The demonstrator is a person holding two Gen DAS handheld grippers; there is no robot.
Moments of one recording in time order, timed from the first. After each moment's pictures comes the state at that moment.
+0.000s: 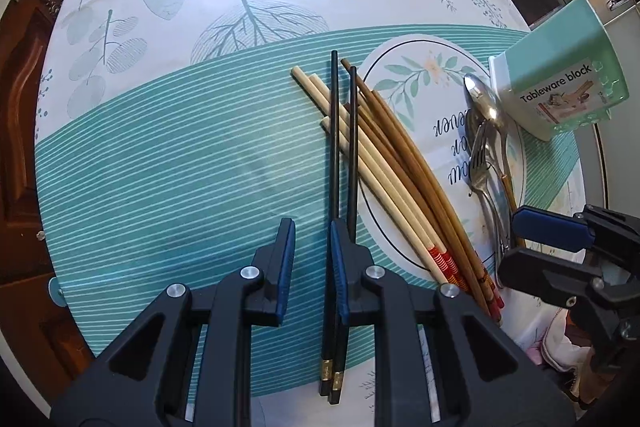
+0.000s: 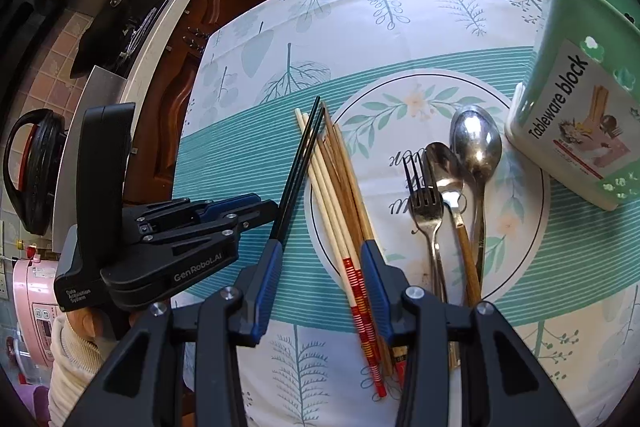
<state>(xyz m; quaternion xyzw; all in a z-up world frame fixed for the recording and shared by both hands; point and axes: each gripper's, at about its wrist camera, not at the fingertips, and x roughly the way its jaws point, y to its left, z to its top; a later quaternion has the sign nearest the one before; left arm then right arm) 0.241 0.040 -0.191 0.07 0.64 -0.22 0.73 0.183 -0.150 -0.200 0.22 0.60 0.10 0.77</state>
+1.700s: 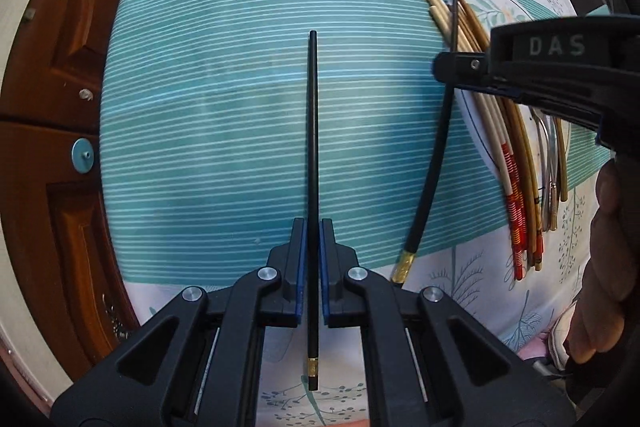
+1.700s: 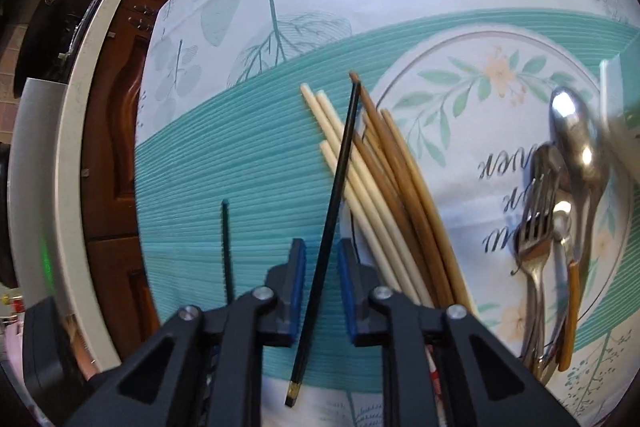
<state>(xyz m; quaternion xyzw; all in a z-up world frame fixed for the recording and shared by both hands) 0.177 0.069 -0.225 0.03 0.70 -0.10 0.70 0.254 -0.078 -0.257 0.20 0.66 0.02 0.72</state>
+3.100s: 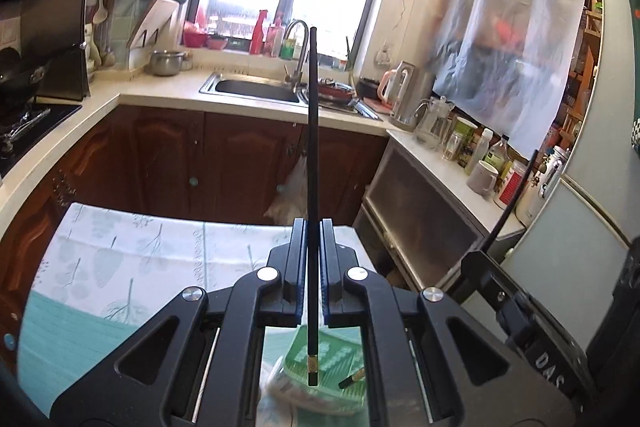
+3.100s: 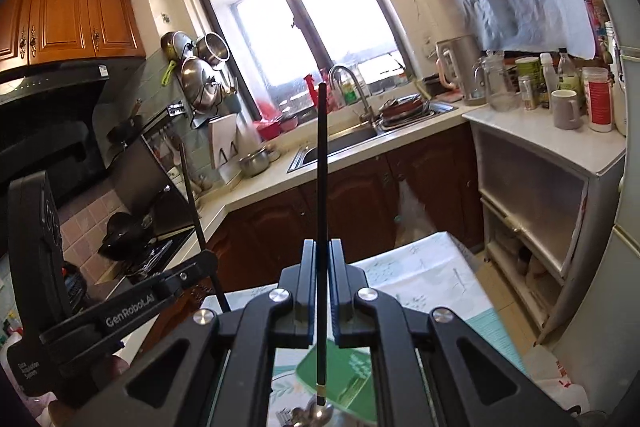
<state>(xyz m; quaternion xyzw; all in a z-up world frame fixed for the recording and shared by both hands) 0.205 -0.199 0.058 -0.08 0.25 -0.20 0.94 0.132 -0.337 -0.031 0.18 0.16 -0.01 0.97</state>
